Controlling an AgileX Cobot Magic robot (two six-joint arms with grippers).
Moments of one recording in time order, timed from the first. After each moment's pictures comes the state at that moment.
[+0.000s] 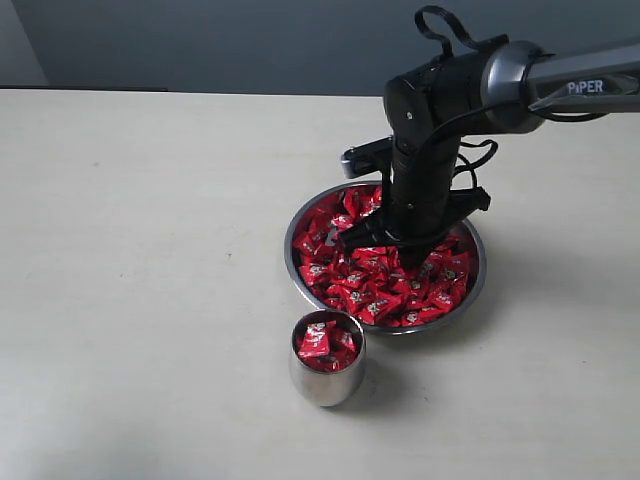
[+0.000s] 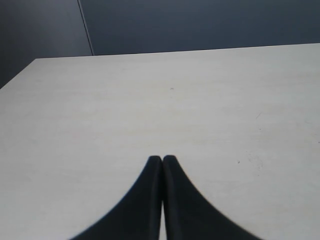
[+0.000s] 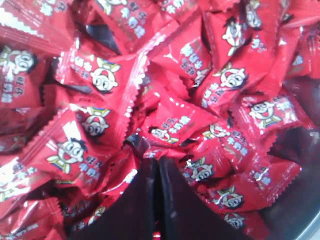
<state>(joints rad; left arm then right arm) 0.19 0.00 0.00 0.03 0.34 0.03 0.67 2.08 -1.39 -0.07 0.96 0.19</state>
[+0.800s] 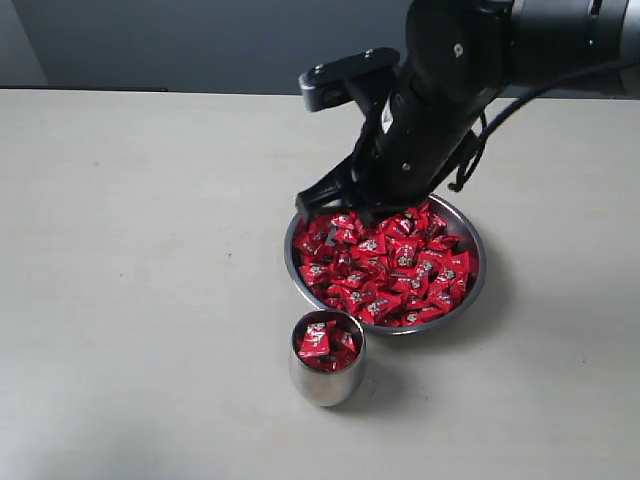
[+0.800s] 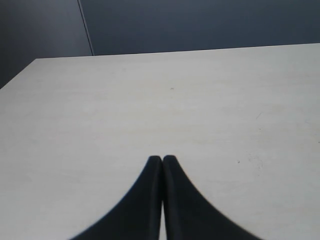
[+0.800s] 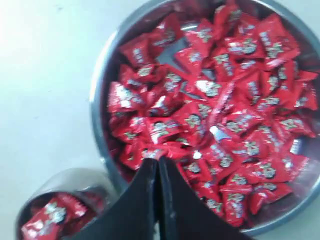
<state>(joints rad) 0.19 0.00 0.00 0.03 0.34 0.03 0.83 1.71 -1.27 -0.05 0.87 0.18</state>
